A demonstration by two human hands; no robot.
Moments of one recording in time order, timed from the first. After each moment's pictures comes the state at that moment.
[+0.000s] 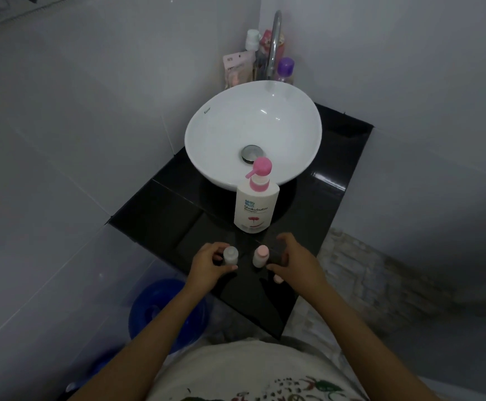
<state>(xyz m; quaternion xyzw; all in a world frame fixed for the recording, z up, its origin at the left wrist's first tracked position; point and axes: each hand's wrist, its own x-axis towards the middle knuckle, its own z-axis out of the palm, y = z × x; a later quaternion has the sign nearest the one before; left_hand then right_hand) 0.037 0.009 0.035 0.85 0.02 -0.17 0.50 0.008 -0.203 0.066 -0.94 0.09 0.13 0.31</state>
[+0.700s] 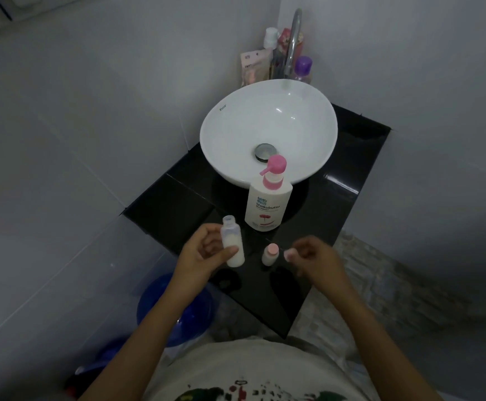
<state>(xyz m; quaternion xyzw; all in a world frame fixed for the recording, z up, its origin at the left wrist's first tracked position) 0.011 0.030 0.123 0.69 0.01 -0.12 0.71 -0.004 -0.204 0.117 -0.85 0.18 0.12 0.49</state>
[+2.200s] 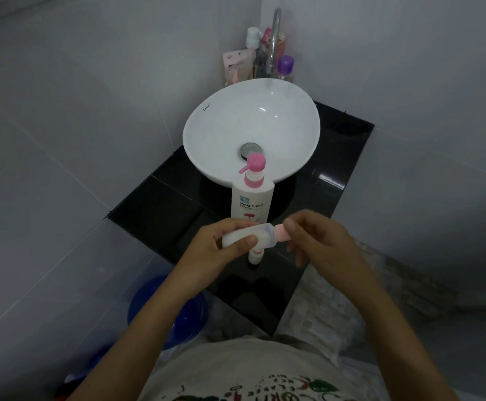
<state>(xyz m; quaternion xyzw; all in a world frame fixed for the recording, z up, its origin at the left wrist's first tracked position) 0.010 -0.012 0.190 0.74 -0.11 -0.20 0.64 -0.016 -0.214 0.209 -0.82 -0.01 0.05 0.57</state>
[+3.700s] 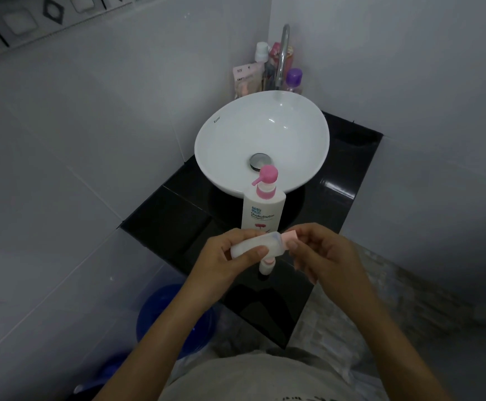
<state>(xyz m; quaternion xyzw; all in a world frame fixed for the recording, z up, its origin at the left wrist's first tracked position) 0.009 -0.008 0.188 0.72 -0.07 -0.17 0.67 -0.017 -0.196 0.203 -0.78 0.01 0.03 0.62</state>
